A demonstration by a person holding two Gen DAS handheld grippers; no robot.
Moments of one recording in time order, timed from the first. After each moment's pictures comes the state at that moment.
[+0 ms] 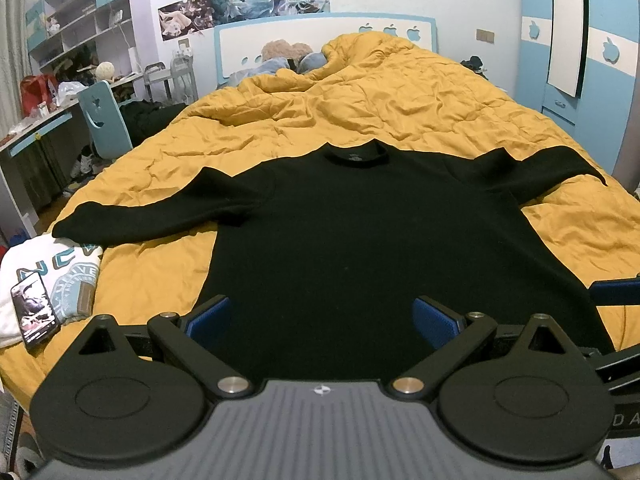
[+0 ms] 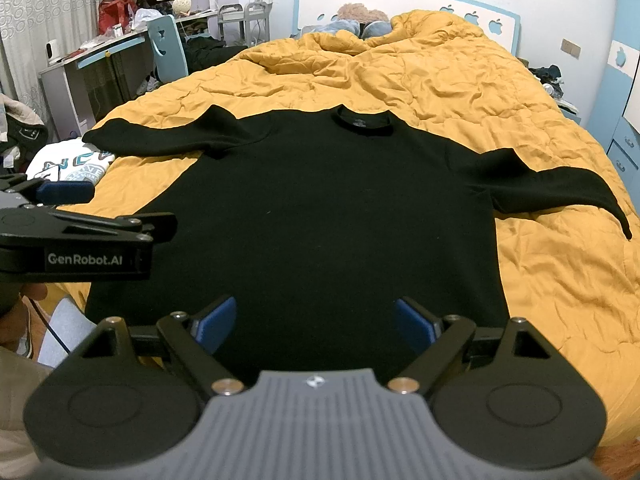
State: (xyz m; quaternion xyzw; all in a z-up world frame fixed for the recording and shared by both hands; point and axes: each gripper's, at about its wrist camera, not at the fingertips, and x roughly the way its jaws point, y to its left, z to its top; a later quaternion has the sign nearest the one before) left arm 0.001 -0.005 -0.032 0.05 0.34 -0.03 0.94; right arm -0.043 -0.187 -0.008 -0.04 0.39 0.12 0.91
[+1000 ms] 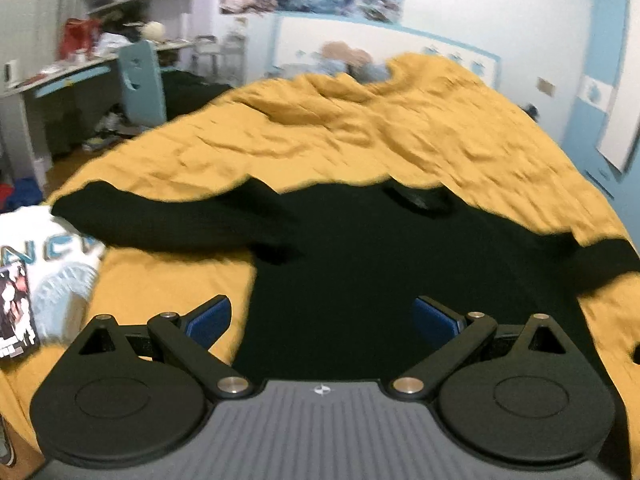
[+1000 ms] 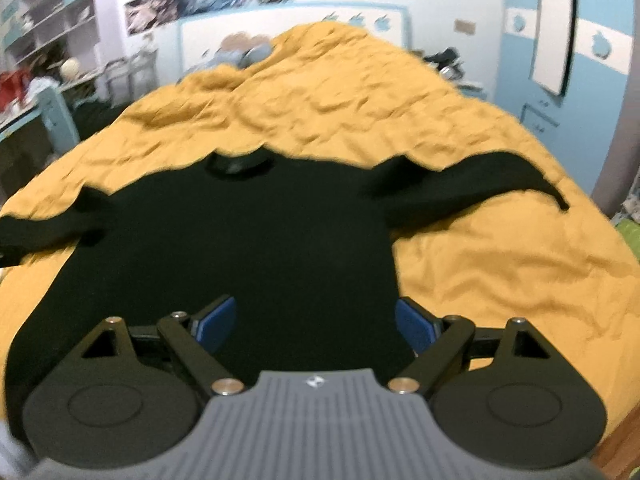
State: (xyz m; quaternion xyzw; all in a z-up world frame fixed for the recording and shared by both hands) left arm 0.109 0.079 -0.018 -0.06 0.33 0.03 0.94; right arm 0.054 -0.268 -0.017 0.03 0.34 -0.04 0.94
